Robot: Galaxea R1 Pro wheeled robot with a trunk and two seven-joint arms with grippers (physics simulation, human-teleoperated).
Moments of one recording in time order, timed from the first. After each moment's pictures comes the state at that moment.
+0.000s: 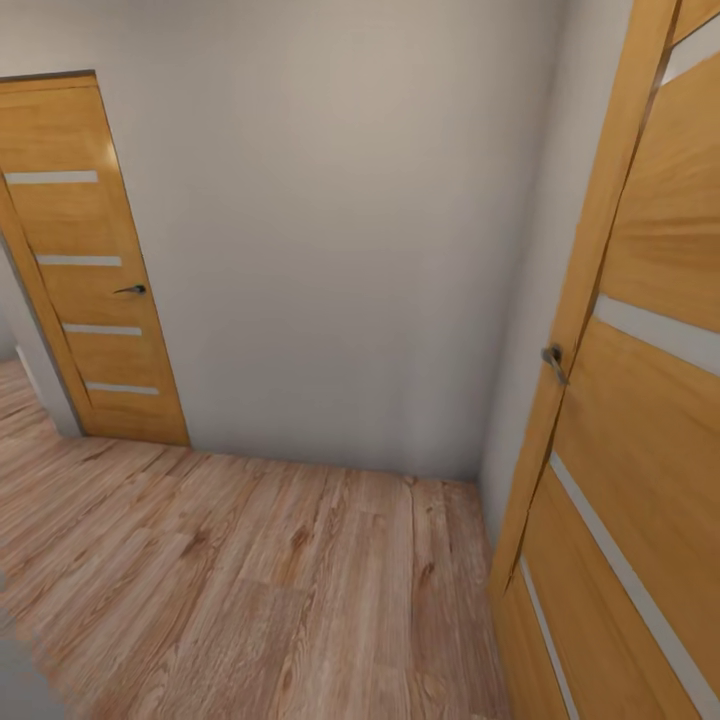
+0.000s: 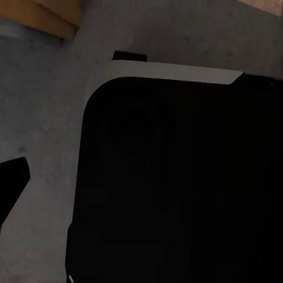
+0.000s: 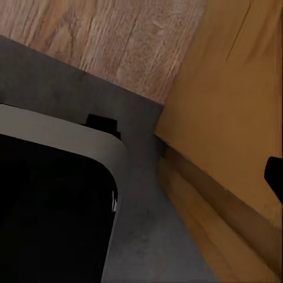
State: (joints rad) left arm 0.00 0.00 0.02 -0.10 0.13 -0.06 -0.01; right arm -0.12 -0.04 0.46 0.03 -0.19 -0.21 -0.09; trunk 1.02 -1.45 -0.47
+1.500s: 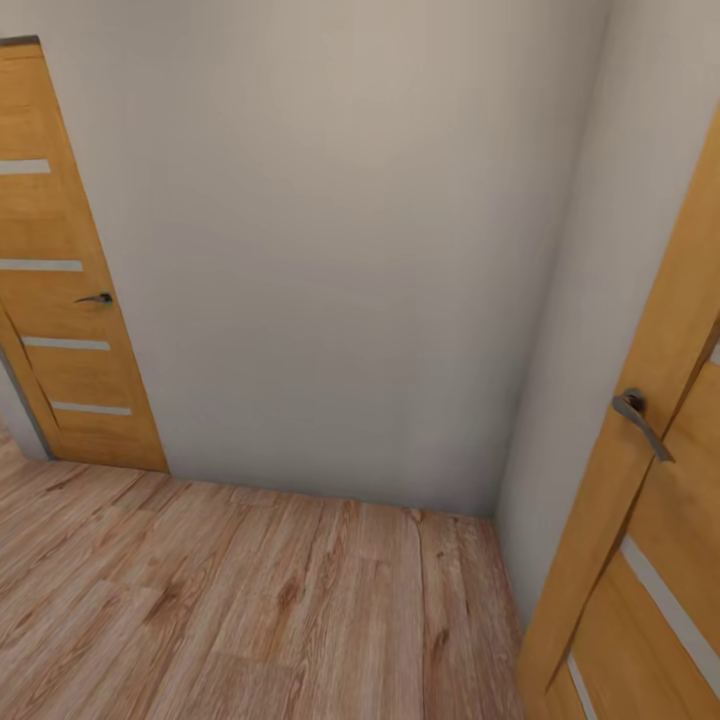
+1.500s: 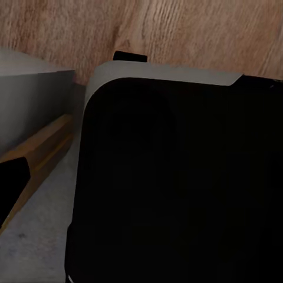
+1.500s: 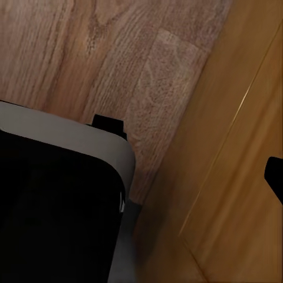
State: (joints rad) left arm 0.00 0.00 0.02 -0.10 0.14 -0.06 0.00; right arm -0.11 -0.03 0.46 0.03 -0.19 -0.21 -0.09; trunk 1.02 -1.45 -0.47
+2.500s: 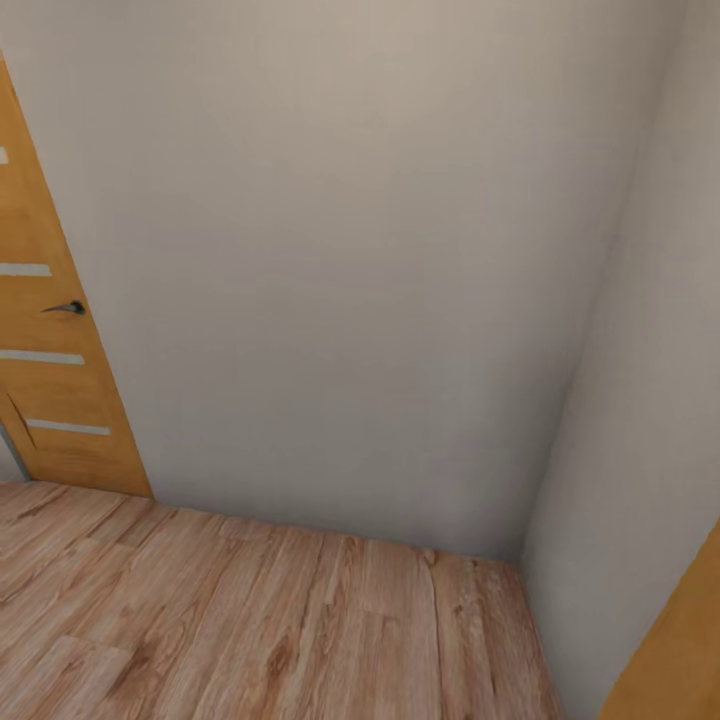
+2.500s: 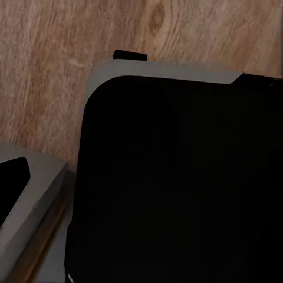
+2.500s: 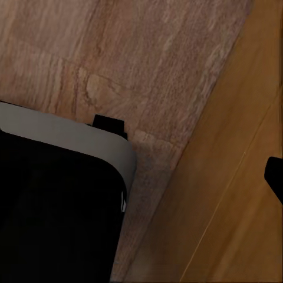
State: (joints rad) left arm 0.00 0.00 0.02 -0.10 0.14 -0.06 -0.01; right arm -0.11 -0.03 0.46 0.03 -0.19 -0.21 -0.09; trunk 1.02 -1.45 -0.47
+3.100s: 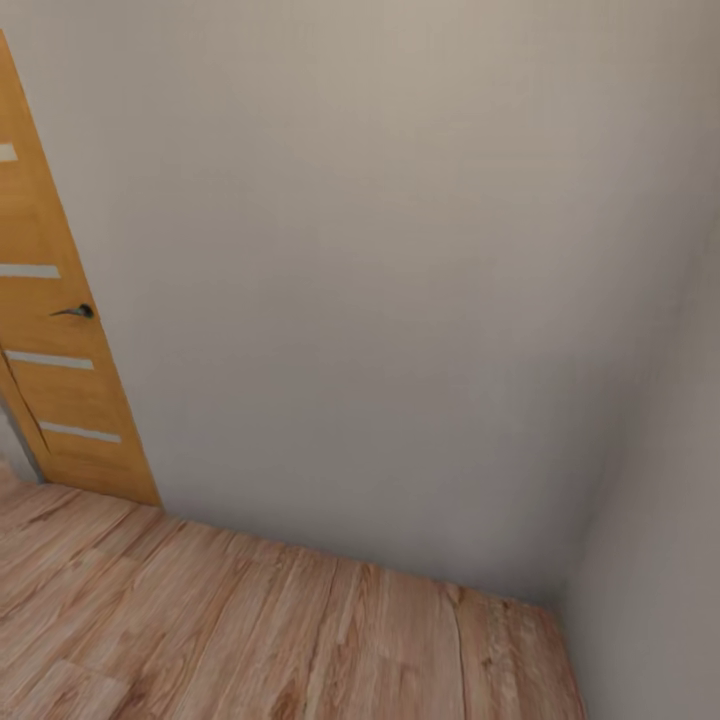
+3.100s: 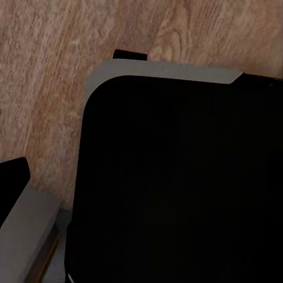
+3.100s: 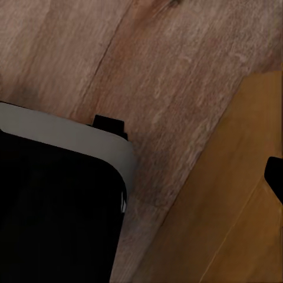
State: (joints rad) left arm 0.00 0.00 0.02 -0.10 0.14 -0.06 -0.01; right arm -0.11 -0.03 0.46 0.03 -0.19 -0.21 -0.09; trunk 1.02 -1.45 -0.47
